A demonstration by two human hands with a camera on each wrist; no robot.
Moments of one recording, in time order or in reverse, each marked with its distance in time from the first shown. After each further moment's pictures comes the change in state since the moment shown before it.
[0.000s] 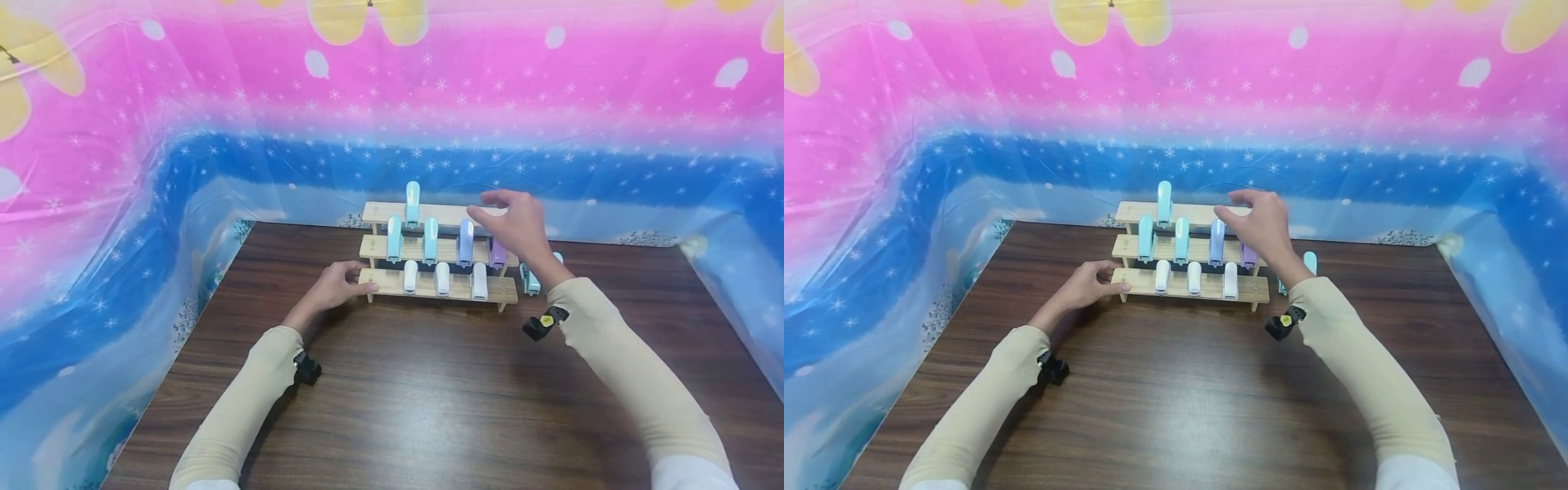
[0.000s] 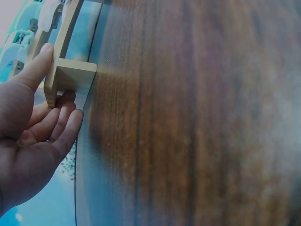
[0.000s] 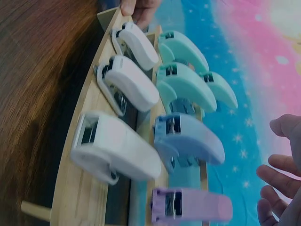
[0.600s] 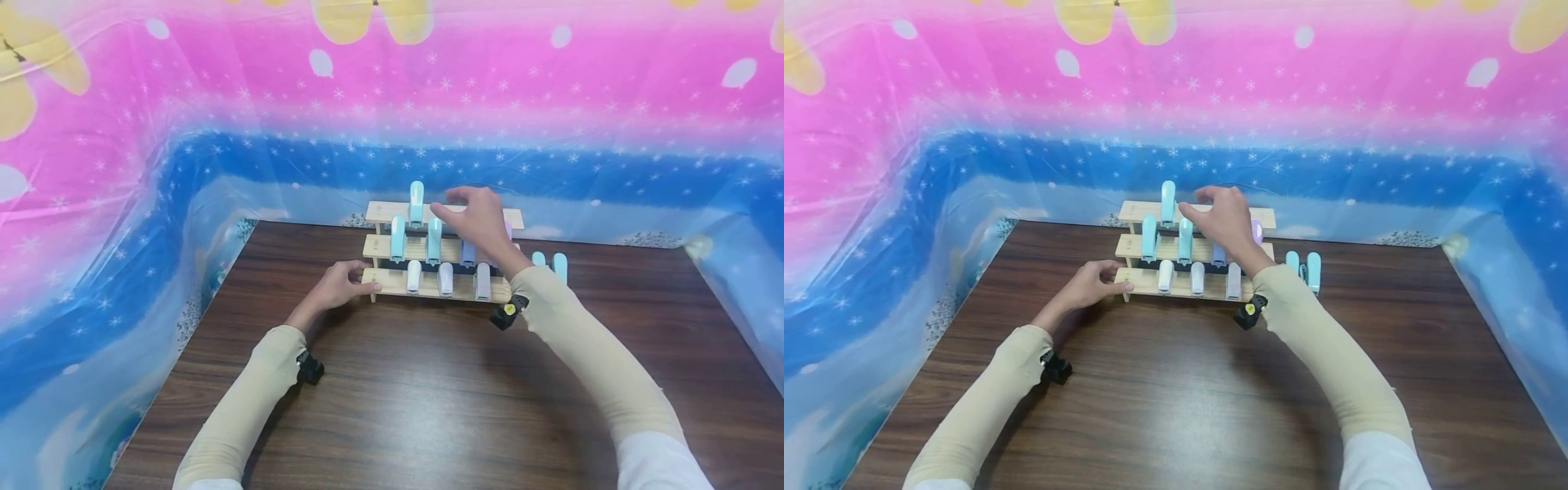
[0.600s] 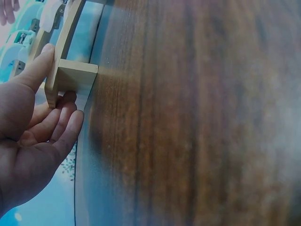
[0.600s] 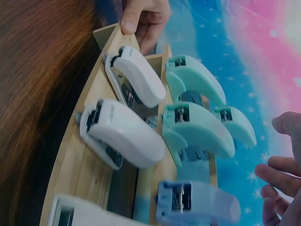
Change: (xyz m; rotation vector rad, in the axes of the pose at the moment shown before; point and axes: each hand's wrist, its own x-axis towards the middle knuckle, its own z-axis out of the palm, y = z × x) left_hand 0.000 -0.001 0.001 -0.012 0.004 0.014; right_hand 0.022 -0.034 0.048 -0.026 -0.067 -0.059
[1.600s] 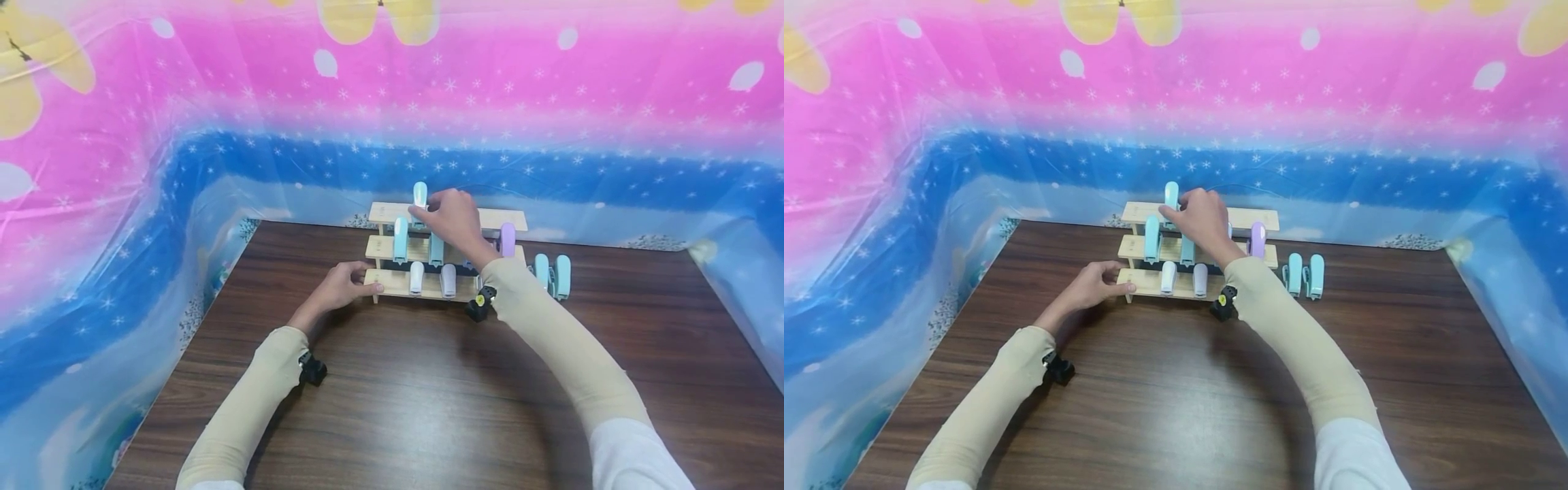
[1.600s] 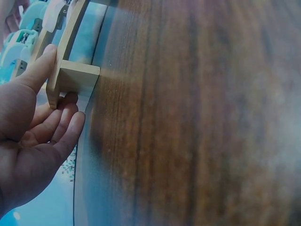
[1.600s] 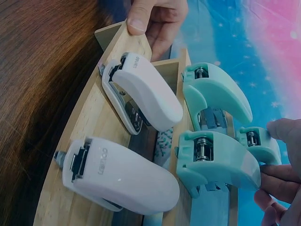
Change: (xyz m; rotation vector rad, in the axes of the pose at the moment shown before) left_hand 0.000 -0.003 0.000 -0.021 -0.013 0.008; right_hand 0.024 -0.017 0.040 -0.098 -0.051 0.050
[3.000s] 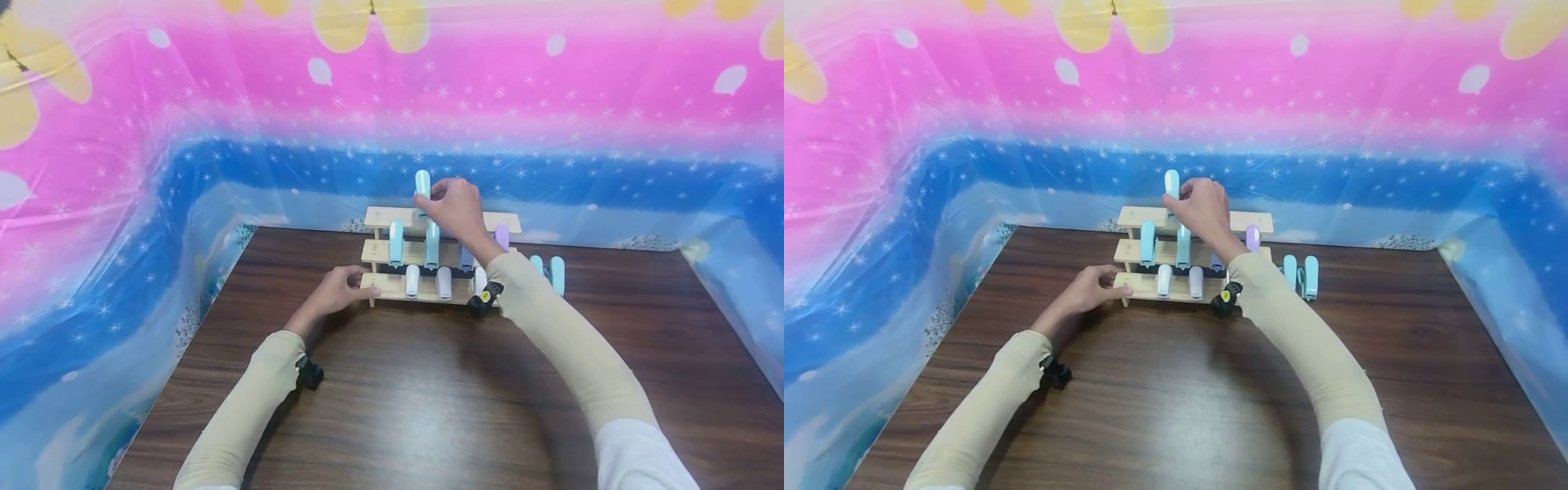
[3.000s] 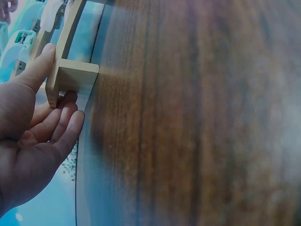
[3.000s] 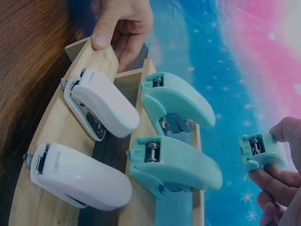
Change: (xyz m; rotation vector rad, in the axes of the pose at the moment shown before) left_hand -0.002 0.004 -0.001 0.021 0.010 -0.001; right_hand -0.001 -0.011 -0.030 0.156 0.068 0.070
